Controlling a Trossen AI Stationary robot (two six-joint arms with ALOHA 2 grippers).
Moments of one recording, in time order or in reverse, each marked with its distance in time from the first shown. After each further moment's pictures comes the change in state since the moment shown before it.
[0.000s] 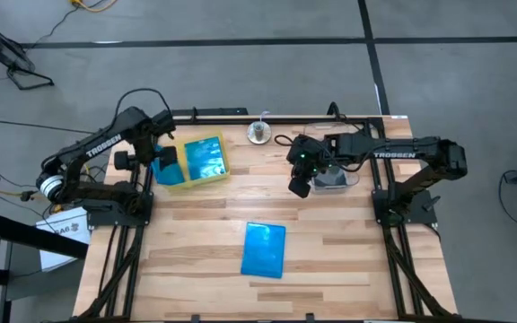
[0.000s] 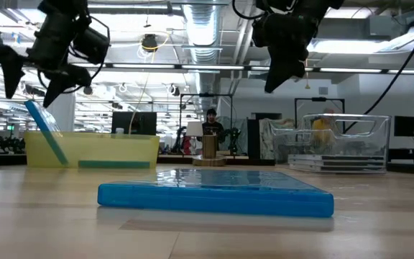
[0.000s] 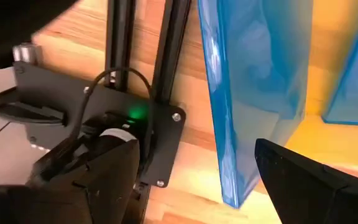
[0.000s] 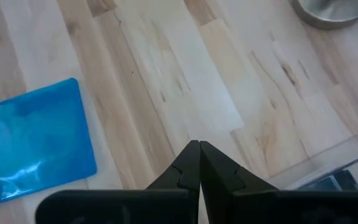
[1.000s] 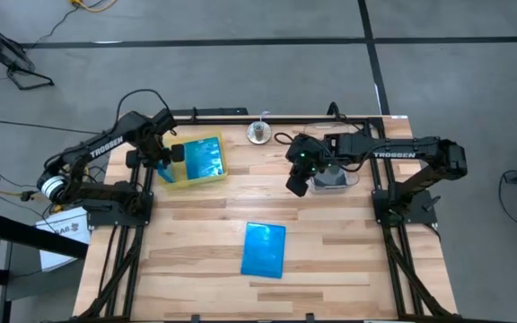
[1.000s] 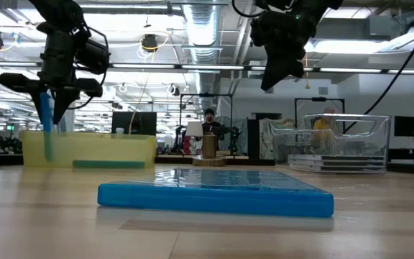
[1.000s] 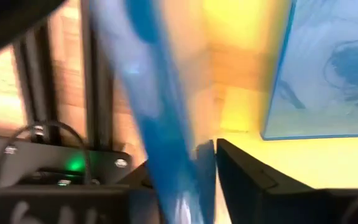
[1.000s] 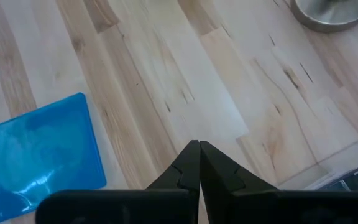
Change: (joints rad) left arm 0.057 0.000 -0.125 0.298 0.087 0.145; right arm 0.000 0.000 0.001 0.032 -0.007 0.051
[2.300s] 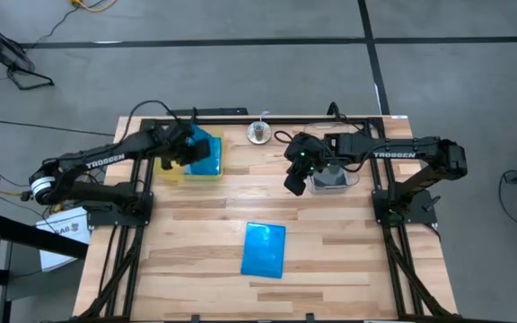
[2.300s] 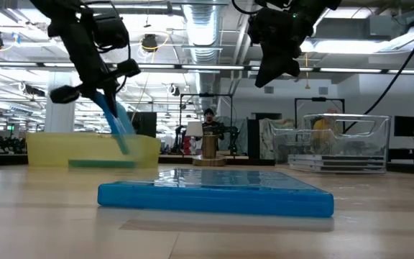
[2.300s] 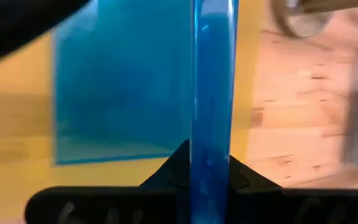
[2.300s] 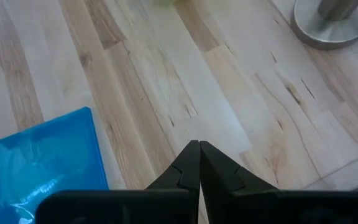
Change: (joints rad) left arm -0.325 -0.078 -0.090 0.600 -0.017 -0.301; right arm -0.001 0.000 0.000 0.050 0.005 -0.001
